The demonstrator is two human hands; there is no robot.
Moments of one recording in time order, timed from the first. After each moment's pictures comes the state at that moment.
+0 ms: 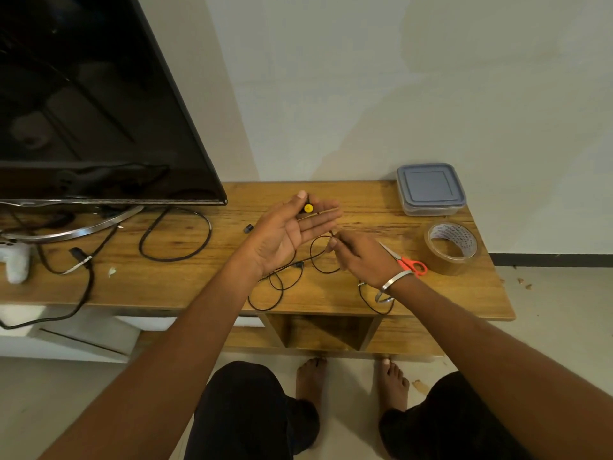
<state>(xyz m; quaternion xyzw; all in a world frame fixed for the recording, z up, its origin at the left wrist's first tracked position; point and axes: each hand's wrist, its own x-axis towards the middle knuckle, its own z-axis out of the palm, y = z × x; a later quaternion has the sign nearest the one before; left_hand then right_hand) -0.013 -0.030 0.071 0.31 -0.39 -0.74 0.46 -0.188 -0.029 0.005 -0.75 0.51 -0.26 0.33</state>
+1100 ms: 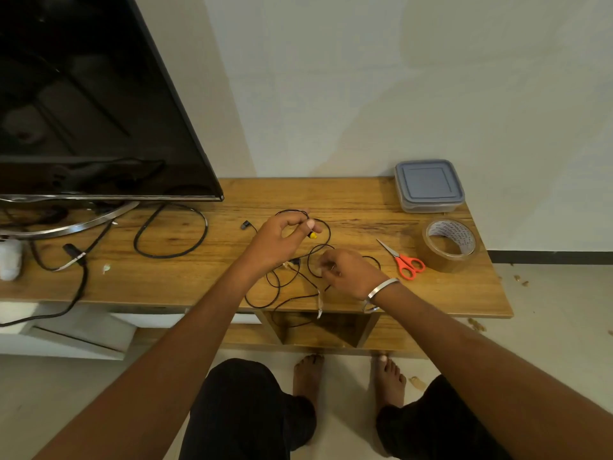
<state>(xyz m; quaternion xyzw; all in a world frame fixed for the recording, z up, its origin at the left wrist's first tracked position) 0.004 -0.039 0.027 0.51 -0.69 -0.40 0.32 -0.171 -0.019 -0.017 -0.77 0.52 -0.13 0.34</state>
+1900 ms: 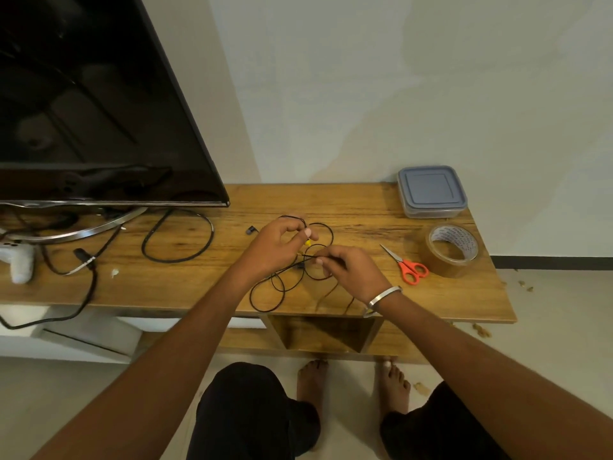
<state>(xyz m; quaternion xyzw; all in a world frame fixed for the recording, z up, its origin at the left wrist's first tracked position) 0.016 -0.036 0.033 0.53 -0.71 -0.36 0.29 -0.166 -0.011 -0.002 -0.73 0.50 -0.30 0.37</state>
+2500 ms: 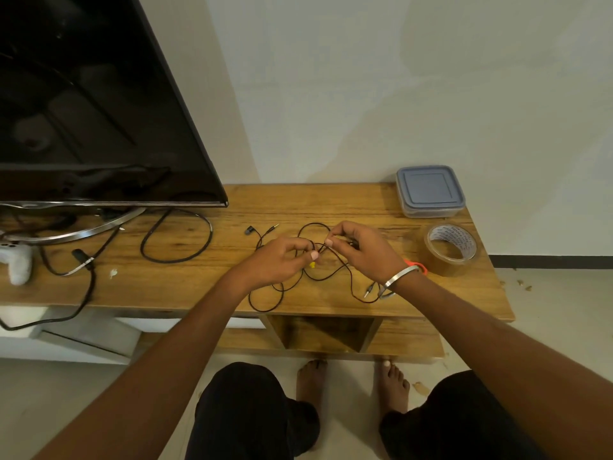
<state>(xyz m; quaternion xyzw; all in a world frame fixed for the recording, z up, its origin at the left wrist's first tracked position) 0.021 -0.026 0.028 0.50 -0.74 -0.42 0.15 -0.188 -0.031 0.019 -0.73 0.48 -0.32 0.36</state>
